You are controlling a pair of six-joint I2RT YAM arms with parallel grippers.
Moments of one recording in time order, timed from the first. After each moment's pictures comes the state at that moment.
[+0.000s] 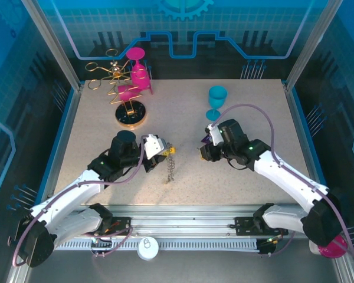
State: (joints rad) left arm -0.54 0.99 0.66 -0.15 0.45 0.34; right arm 0.58 1.22 0.92 -0.60 -0.16 0.25
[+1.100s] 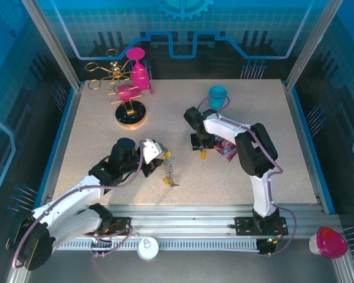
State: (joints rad) left arm -0.54 0.95 0.53 -0.08 0.38 0.27; right arm 0.57 2.09 1.55 -0.97 0.11 0.54
